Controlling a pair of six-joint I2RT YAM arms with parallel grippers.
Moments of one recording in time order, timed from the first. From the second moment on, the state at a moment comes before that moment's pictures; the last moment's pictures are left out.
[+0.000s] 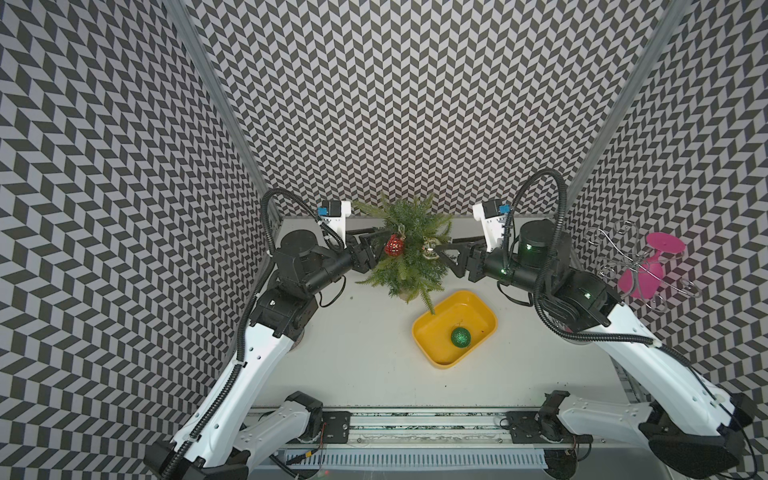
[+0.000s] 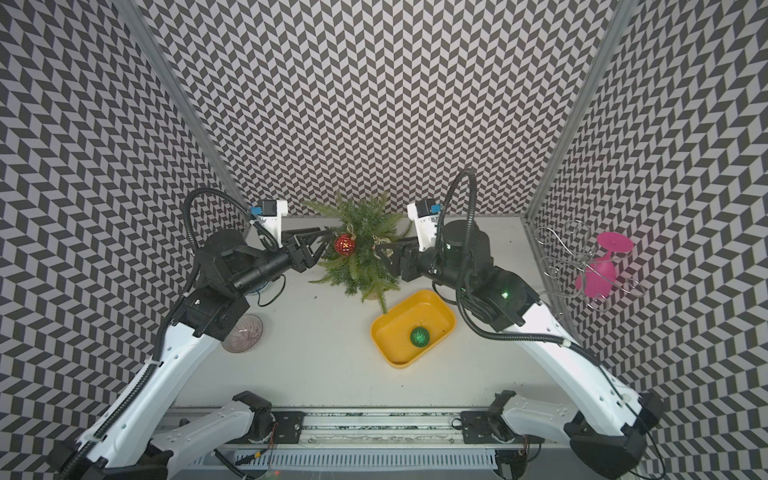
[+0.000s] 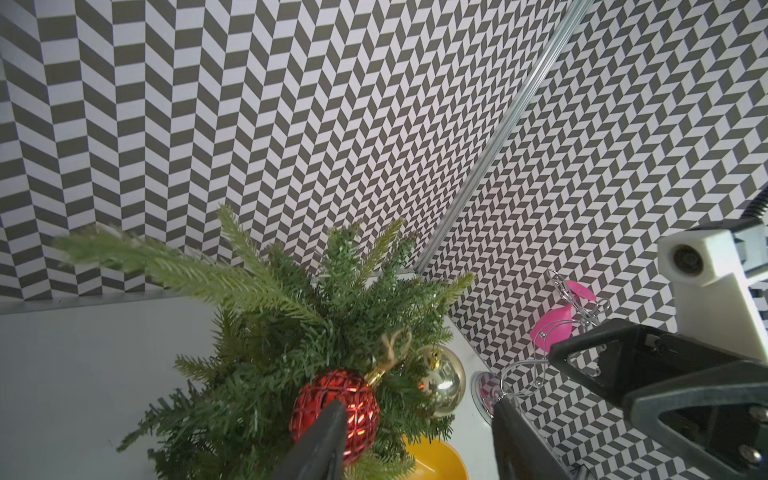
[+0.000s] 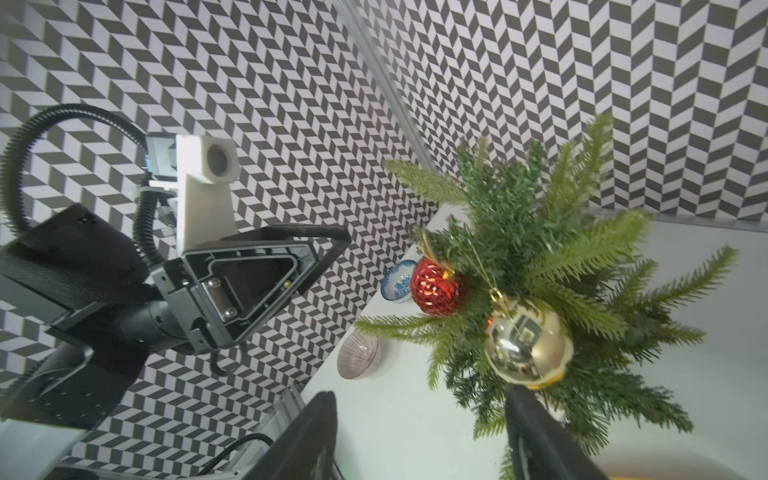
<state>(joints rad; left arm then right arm) -0.40 1.00 1.16 -0.23 0.38 -0.46 0.73 1.15 1.40 -0.51 -0.14 0.47</state>
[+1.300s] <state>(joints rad) -0.87 0.73 0.61 -0.39 0.05 -0.71 0.70 1.15 0.83 -0.72 -0.02 0.58</state>
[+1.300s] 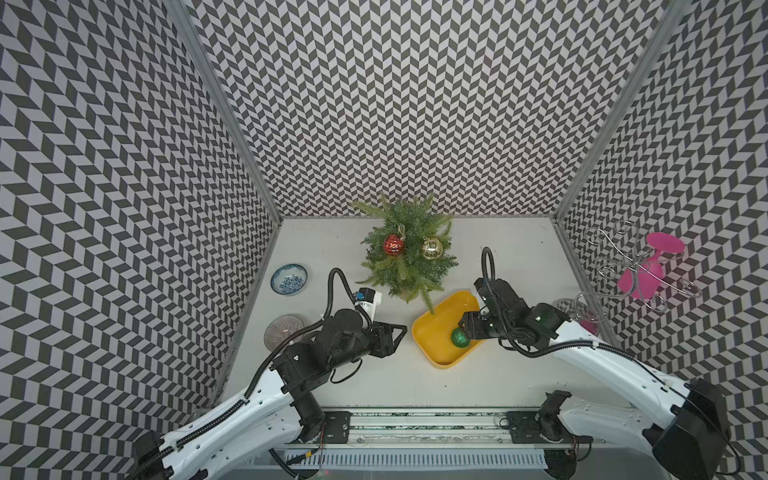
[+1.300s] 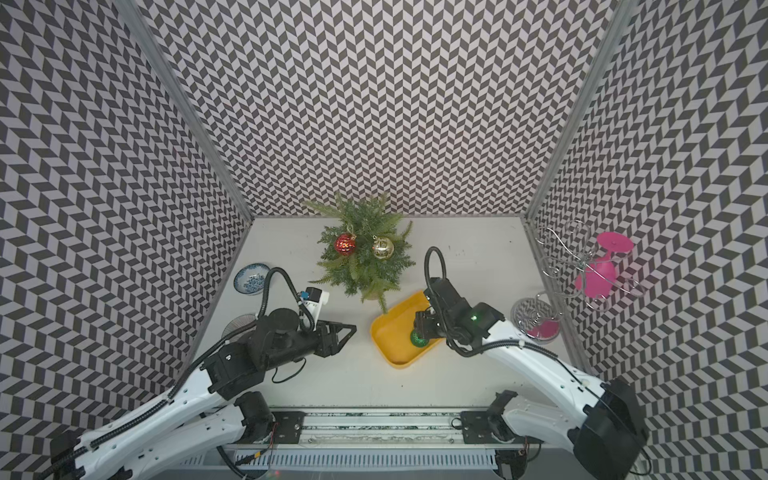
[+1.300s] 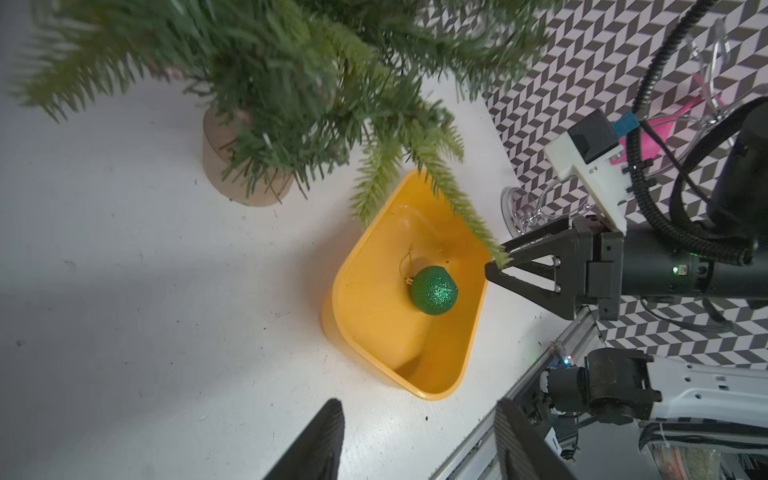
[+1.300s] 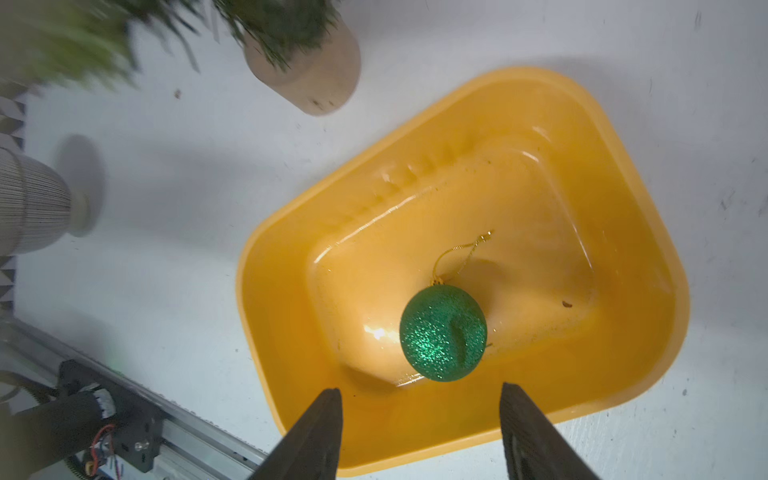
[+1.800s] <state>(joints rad) -0.87 0.83 0.59 -0.36 0.09 -0.57 0.81 1.41 0.86 -0.69 0.08 0.68</state>
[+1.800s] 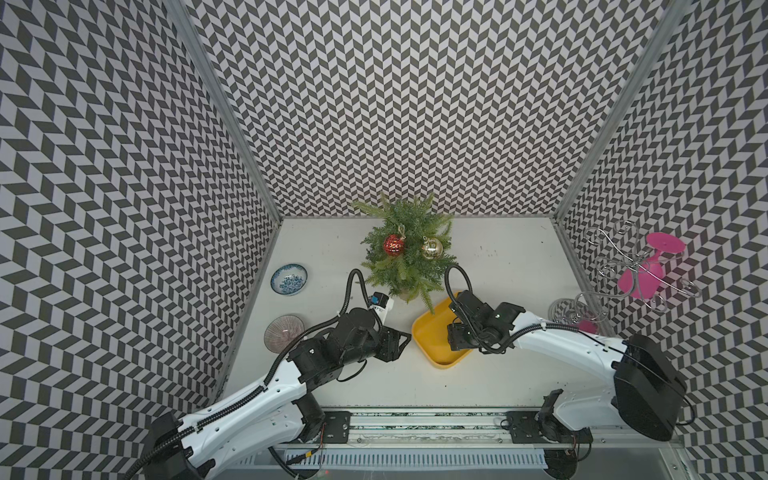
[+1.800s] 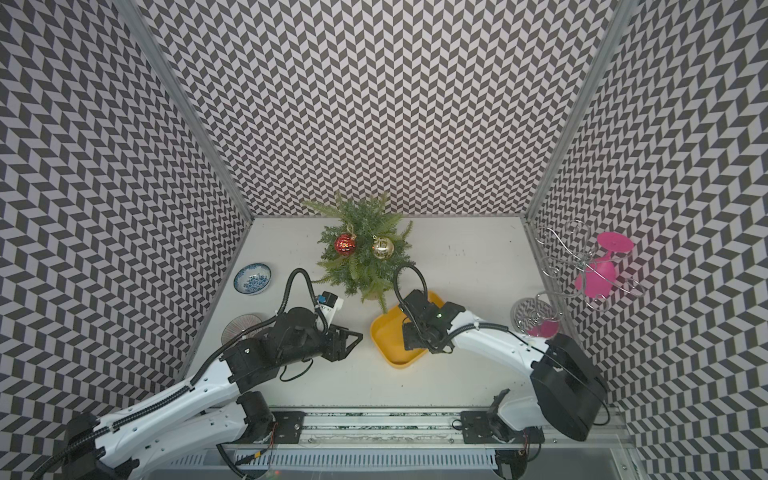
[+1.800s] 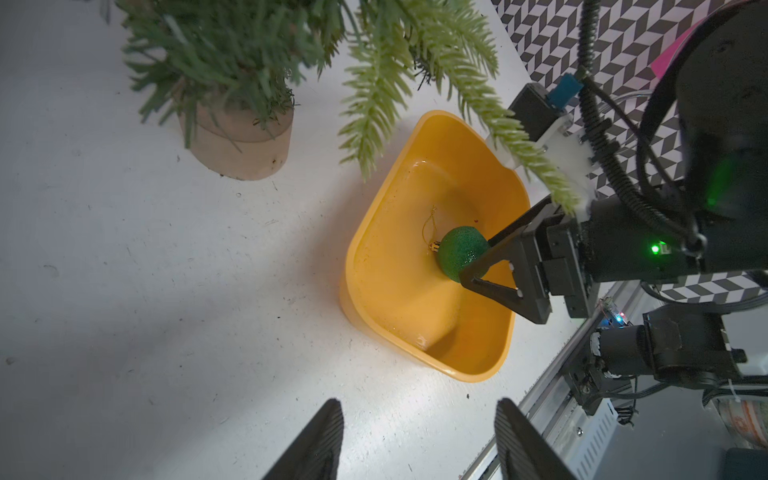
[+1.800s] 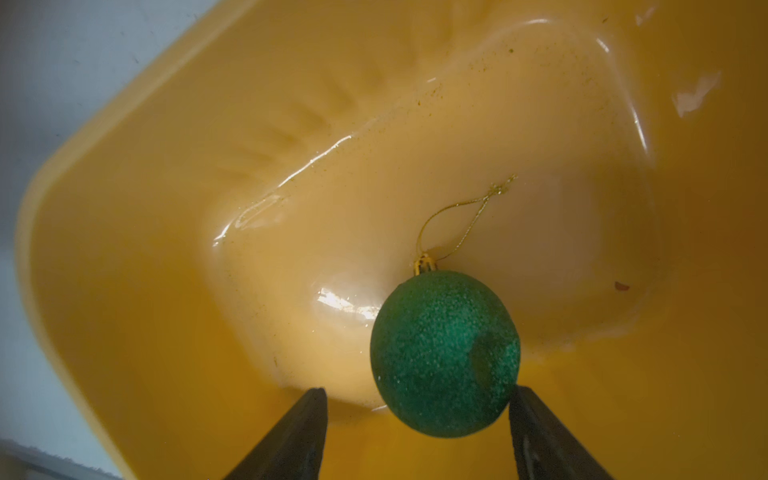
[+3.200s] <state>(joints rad) -0.87 0.81 0.58 -0.36 0.10 -0.54 0.81 1.56 0.89 -0.62 0.12 0.65</state>
